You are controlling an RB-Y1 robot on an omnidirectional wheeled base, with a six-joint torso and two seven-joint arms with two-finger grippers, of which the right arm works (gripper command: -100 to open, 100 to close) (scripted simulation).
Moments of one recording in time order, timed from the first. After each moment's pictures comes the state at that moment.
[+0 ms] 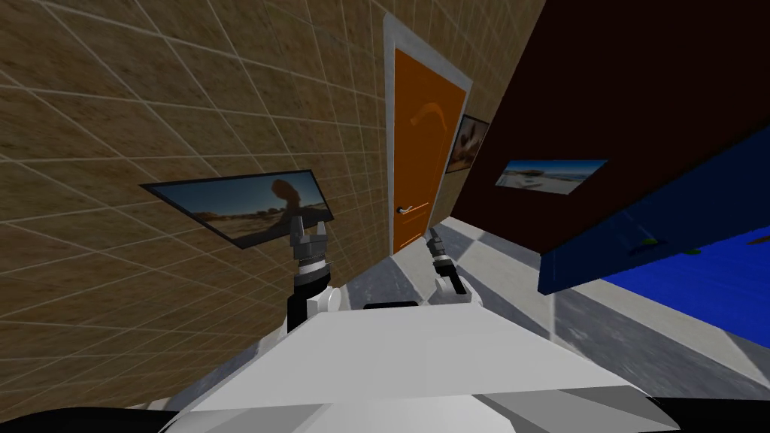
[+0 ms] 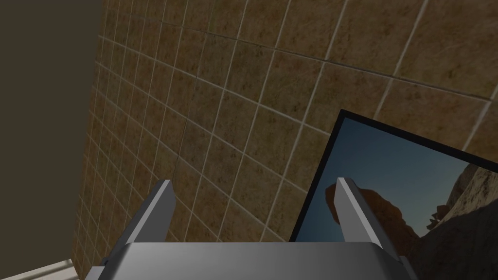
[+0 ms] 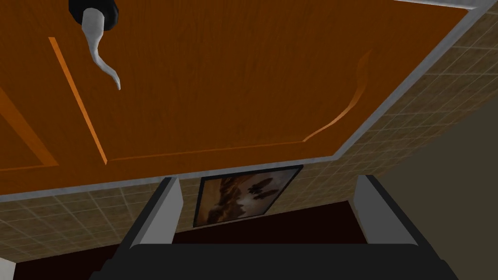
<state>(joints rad) 0.15 -0.19 0.05 -1.46 -0.05 -0.63 -0.03</state>
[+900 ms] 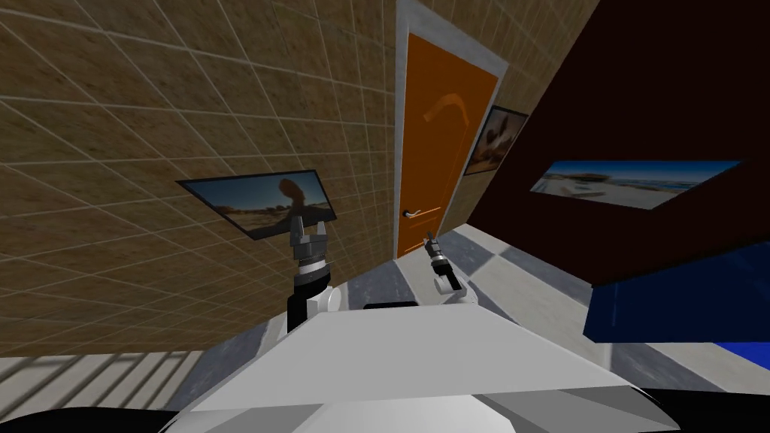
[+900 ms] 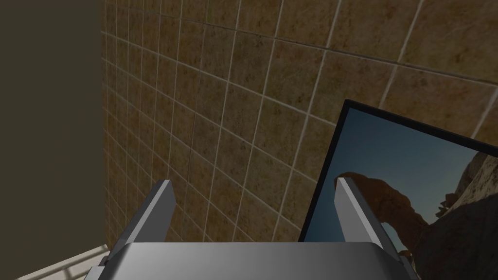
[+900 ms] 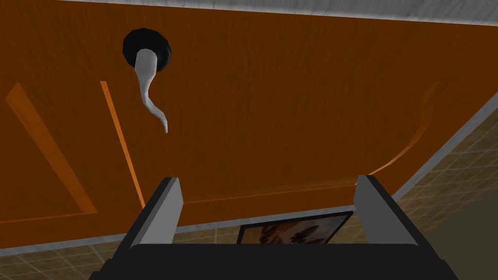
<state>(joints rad) 0.05 -0.23 0.07 -1.24 -0.08 -0.65 -0.05</state>
